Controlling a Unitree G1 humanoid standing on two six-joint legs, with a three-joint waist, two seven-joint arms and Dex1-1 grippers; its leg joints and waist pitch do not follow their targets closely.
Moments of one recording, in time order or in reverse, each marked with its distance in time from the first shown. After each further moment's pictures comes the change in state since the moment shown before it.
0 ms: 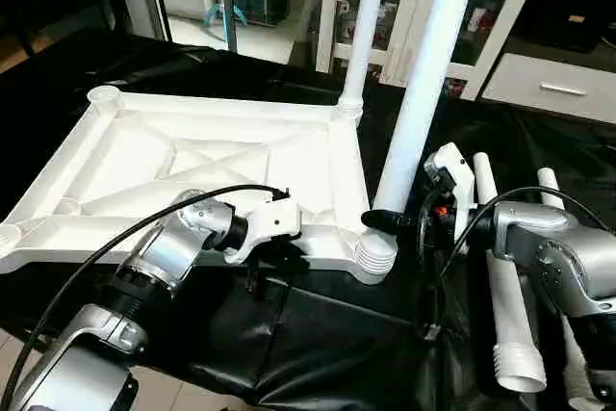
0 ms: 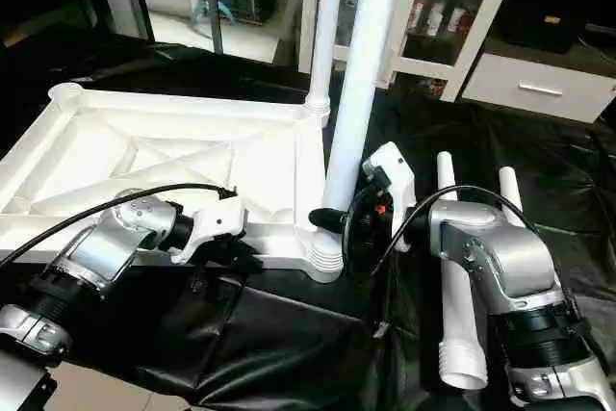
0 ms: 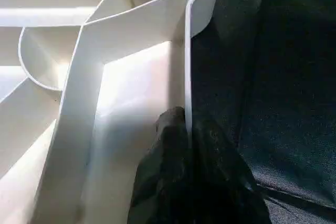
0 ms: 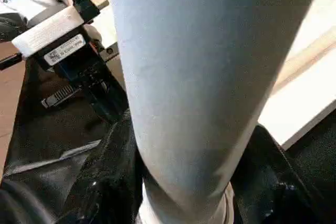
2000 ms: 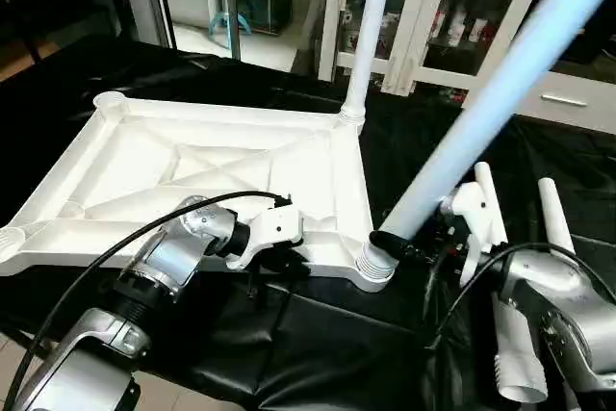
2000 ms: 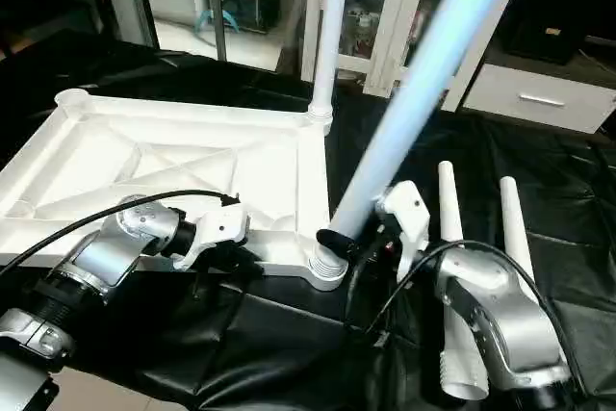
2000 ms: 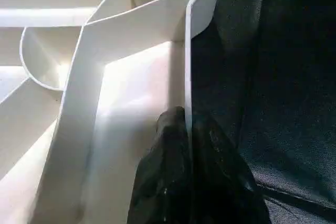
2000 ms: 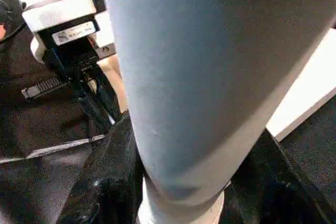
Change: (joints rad) left arm 0.013 -0.010 -0.010 0.013 0.008 -0.011 0.008; right arm 0.277 0.025 -0.019 -0.135 -0.085 -0.306 -0.051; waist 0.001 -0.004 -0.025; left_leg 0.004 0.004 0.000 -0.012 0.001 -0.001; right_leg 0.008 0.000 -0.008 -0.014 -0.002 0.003
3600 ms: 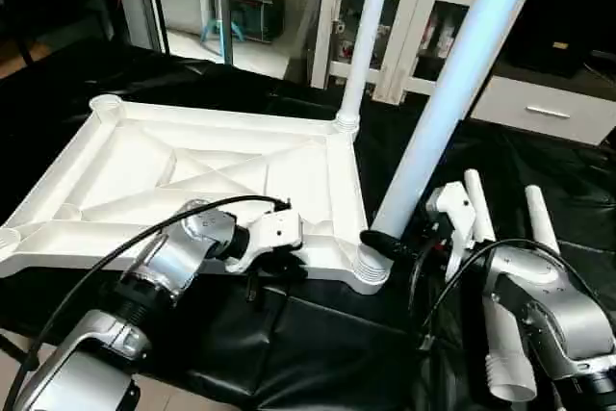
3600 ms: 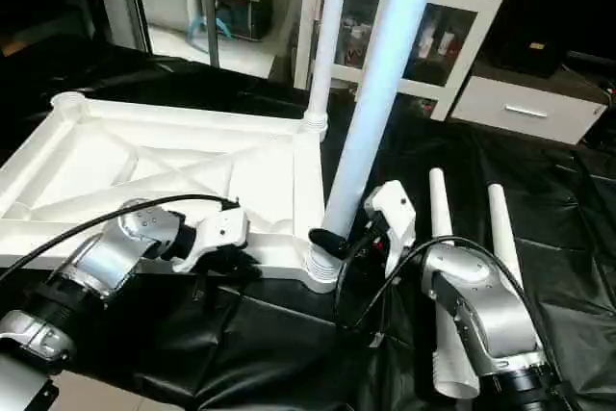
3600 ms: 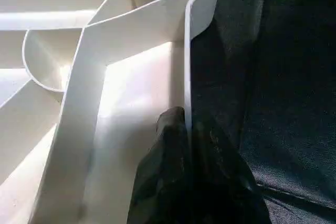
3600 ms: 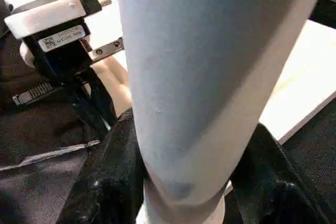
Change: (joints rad) left arm 0.004 -0.002 -0.016 0.019 0.019 -0.008 0.027; right arm -0.036 0.050 0.028 0.120 -0.029 -0.062 -0.002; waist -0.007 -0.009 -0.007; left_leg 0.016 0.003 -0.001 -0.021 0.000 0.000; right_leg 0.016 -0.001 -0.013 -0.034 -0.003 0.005
